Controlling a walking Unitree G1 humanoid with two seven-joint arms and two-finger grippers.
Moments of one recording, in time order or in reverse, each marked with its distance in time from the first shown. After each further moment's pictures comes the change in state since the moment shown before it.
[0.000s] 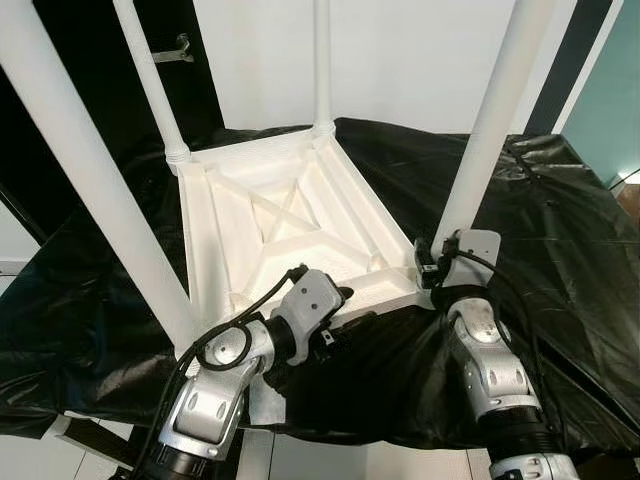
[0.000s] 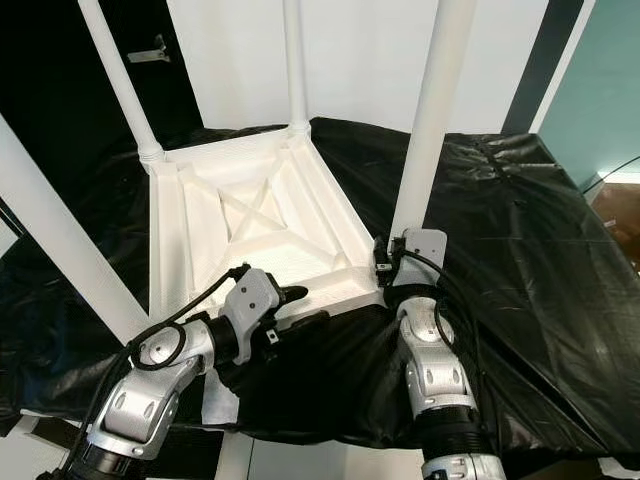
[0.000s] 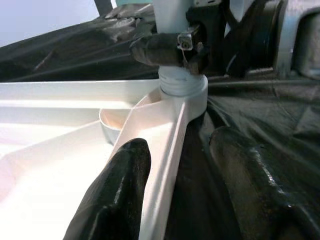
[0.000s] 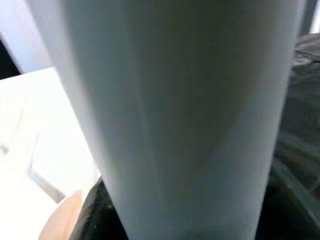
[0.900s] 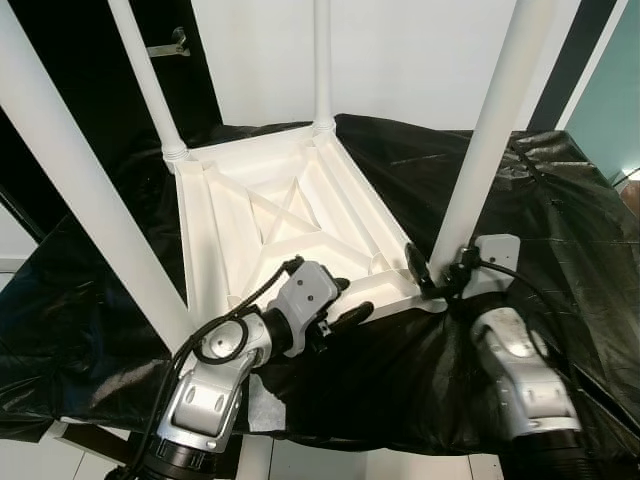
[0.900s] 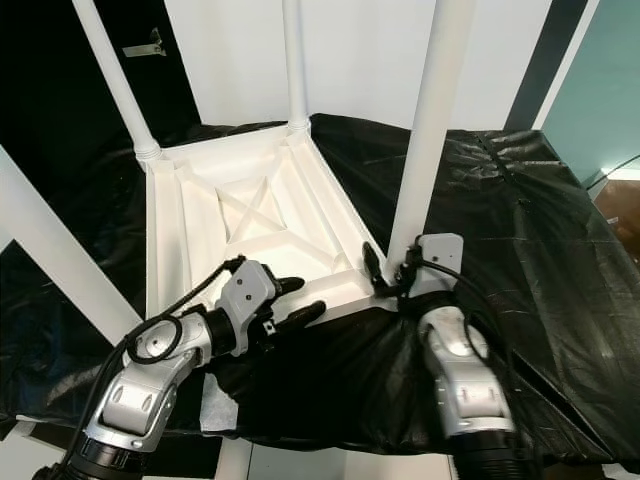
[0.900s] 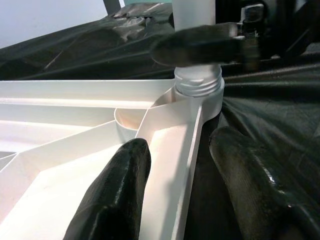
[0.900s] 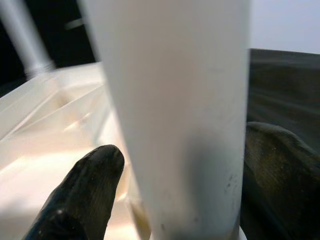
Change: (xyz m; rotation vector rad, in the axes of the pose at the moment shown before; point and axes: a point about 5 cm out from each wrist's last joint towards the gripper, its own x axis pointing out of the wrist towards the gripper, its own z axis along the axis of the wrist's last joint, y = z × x) left arm -0.002 0.006 0.002 0.006 -0.004 0.025; right arm -0.015 -0.036 0.016 -0.070 -0.051 0.419
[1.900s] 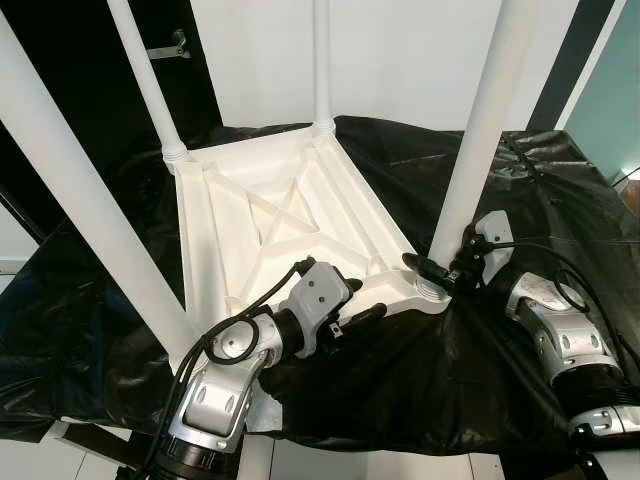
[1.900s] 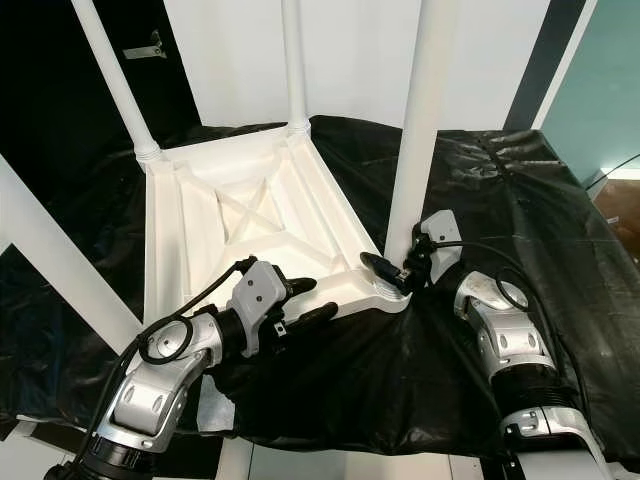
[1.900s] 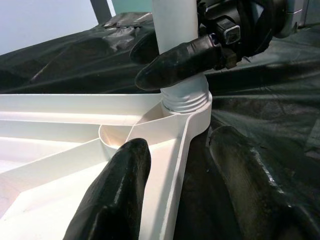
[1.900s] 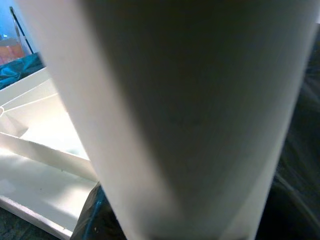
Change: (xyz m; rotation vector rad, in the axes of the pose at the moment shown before) left arm 0.009 -0.007 0.004 -0.006 -0.033 -0.029; right arm 0.028 -0.023 -0.004 -0.078 0.108 0.439
